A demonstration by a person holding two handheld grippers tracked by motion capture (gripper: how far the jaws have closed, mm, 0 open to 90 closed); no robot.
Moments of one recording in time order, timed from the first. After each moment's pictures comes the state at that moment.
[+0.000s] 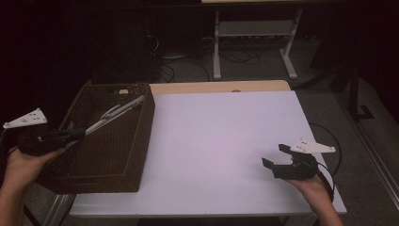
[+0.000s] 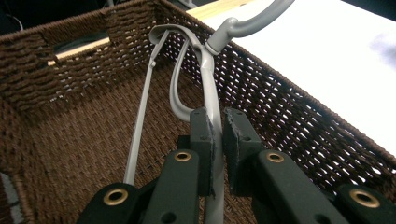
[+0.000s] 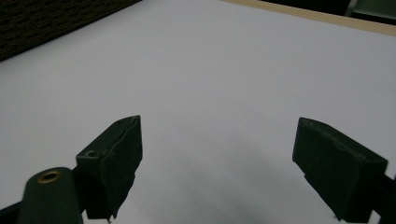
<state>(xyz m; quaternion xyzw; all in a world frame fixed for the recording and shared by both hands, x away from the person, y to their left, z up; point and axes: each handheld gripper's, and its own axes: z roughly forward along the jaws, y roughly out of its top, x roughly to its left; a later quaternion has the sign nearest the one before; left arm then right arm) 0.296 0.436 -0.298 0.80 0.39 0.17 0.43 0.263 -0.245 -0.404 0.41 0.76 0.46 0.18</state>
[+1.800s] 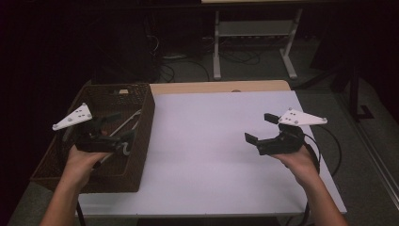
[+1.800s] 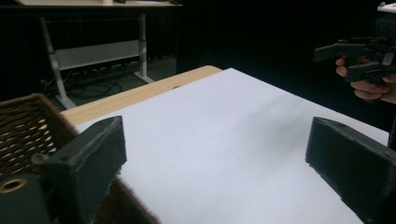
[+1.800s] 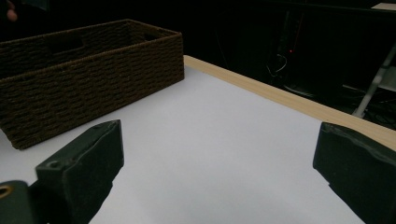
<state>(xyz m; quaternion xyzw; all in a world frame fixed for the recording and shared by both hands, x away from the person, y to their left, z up) 0.299 0.305 -0.302 0.73 0.31 0.16 0.58 0.301 -0.201 -0.332 0.34 0.75 0.54 0.20</state>
